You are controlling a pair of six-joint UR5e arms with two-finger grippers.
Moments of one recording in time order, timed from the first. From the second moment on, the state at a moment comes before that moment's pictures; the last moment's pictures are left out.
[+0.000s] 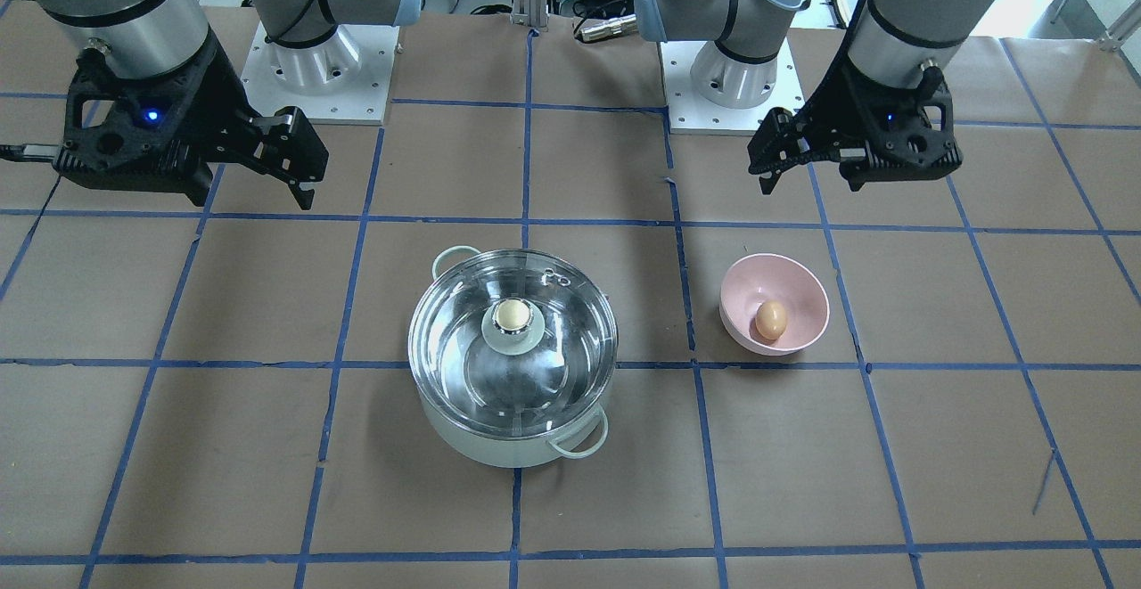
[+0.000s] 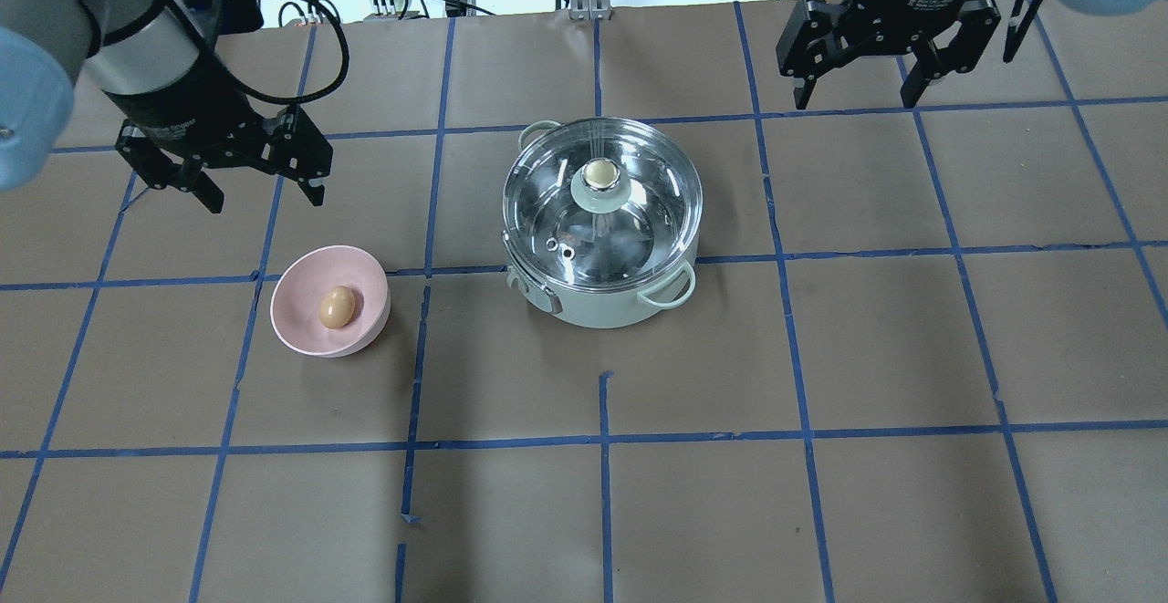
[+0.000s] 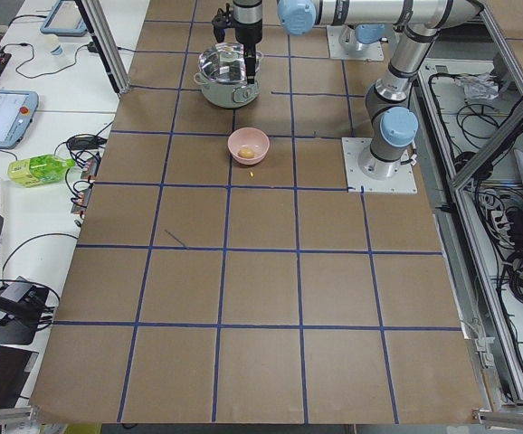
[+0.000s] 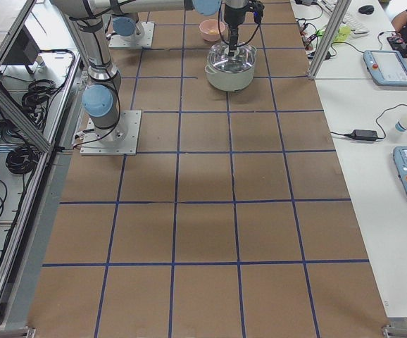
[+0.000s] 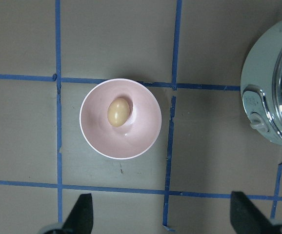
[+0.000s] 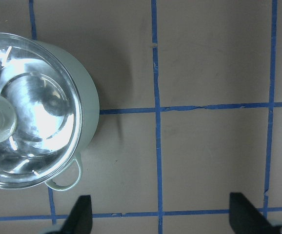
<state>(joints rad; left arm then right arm) -1.46 -1.56 -1.68 -1.52 1.60 0.05 1.58 -1.46 1.41 -1.52 -1.55 0.04</state>
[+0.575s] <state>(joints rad) -1.39 -1.62 -1.95 -1.13 1.59 0.17 1.64 -1.39 1.38 -1.57 -1.54 0.17</state>
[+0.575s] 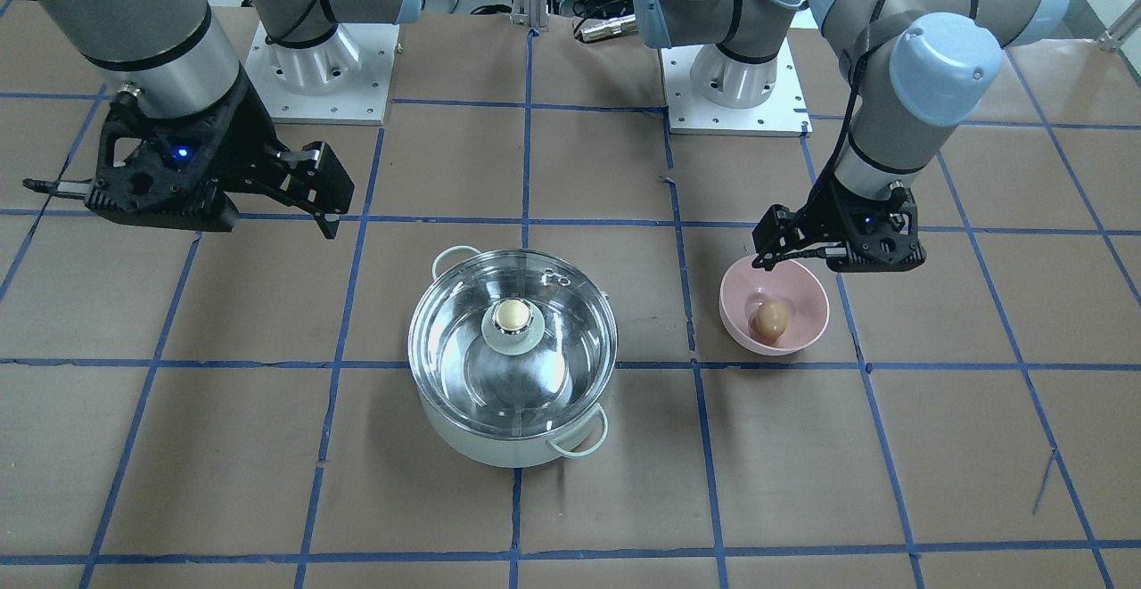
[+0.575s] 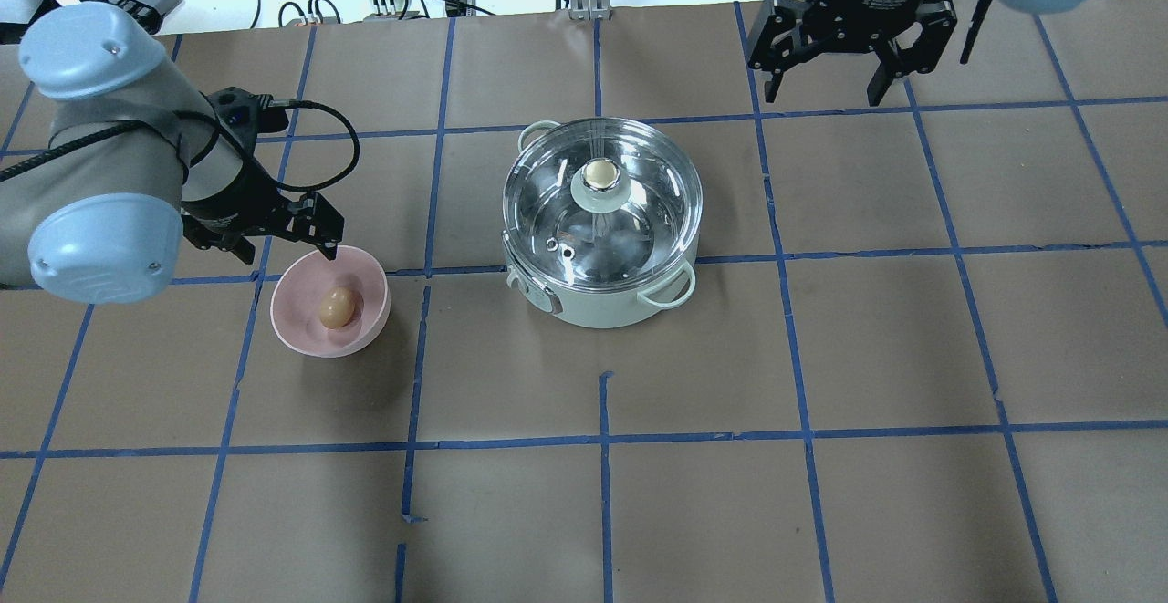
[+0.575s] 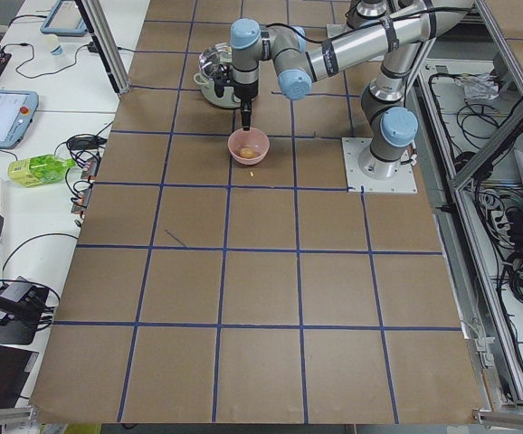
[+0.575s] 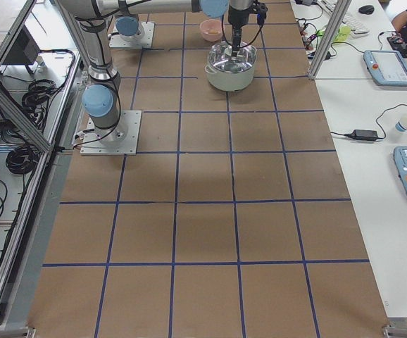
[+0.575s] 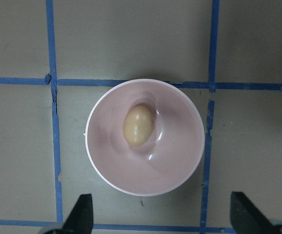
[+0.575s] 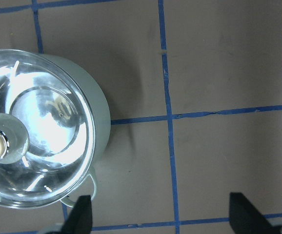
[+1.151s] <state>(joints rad) -1.36 -1.65 -2.07 -0.93 1.56 0.26 1.85 -1.23 1.34 -1.77 -1.54 0.44</state>
